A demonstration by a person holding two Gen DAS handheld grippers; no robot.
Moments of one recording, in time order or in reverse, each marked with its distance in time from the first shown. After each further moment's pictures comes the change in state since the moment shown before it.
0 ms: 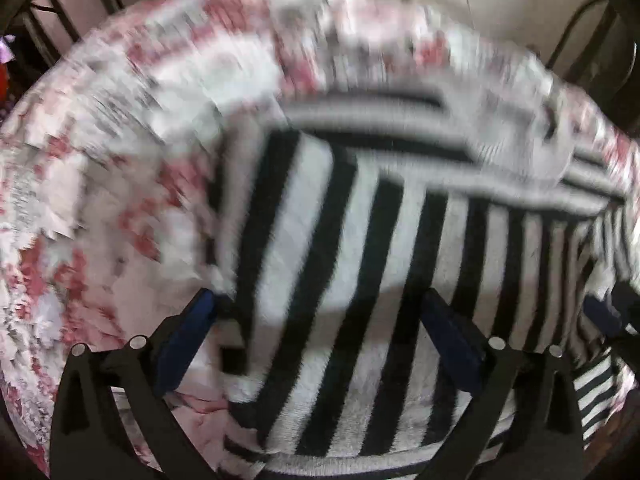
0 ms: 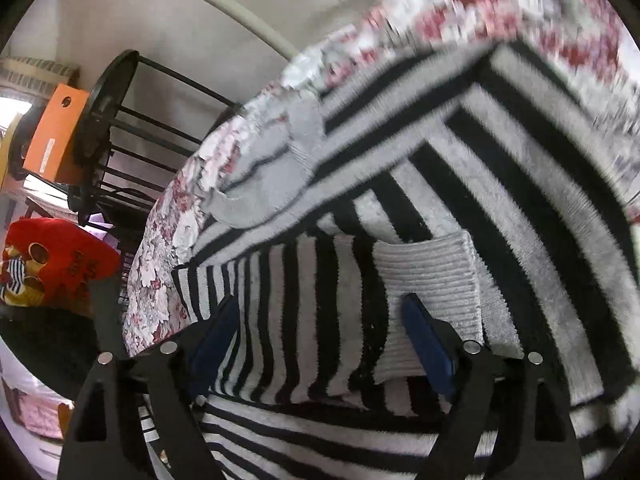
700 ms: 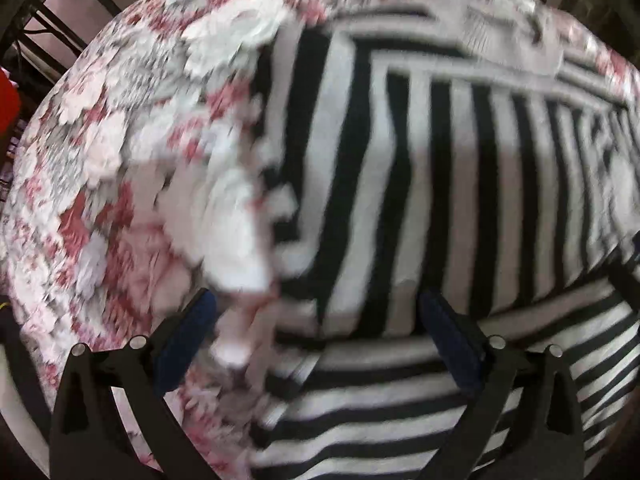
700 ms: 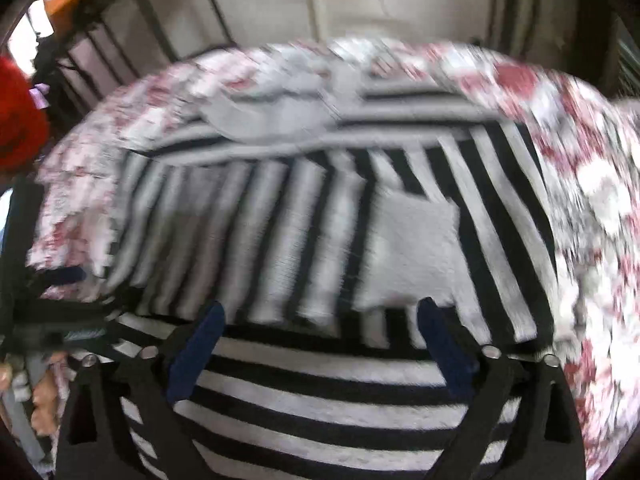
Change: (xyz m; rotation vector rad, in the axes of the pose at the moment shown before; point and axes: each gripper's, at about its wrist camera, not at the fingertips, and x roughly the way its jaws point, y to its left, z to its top) left arm -0.023 0.018 -0.066 0.135 0.163 0.136; right arm -0.017 0.036 -0.065 -0.369 0.074 -0.440
